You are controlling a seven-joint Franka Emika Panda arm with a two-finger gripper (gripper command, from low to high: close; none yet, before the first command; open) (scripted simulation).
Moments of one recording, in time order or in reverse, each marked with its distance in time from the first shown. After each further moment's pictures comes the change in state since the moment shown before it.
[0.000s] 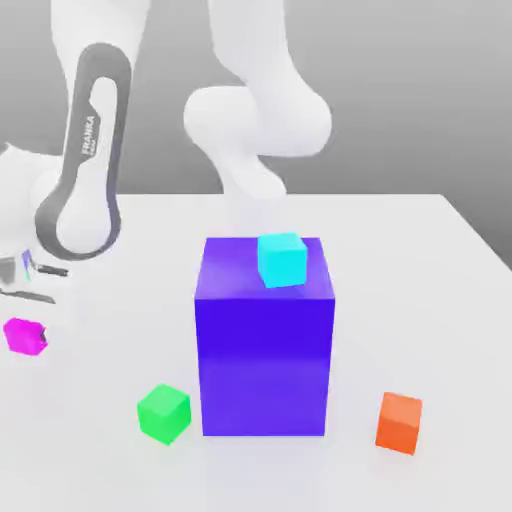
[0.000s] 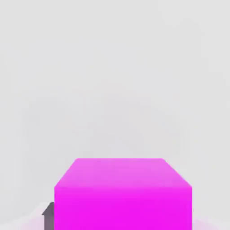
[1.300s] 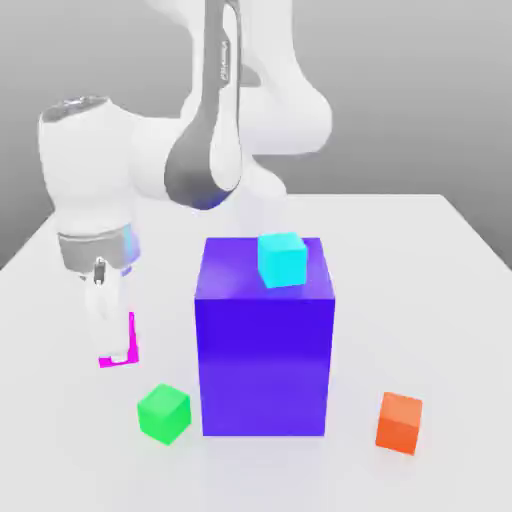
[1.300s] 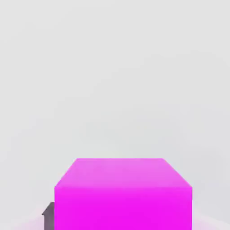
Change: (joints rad) arm 0.257 -0.315 0.190 -0.121 -0.176 -0.091 1.757
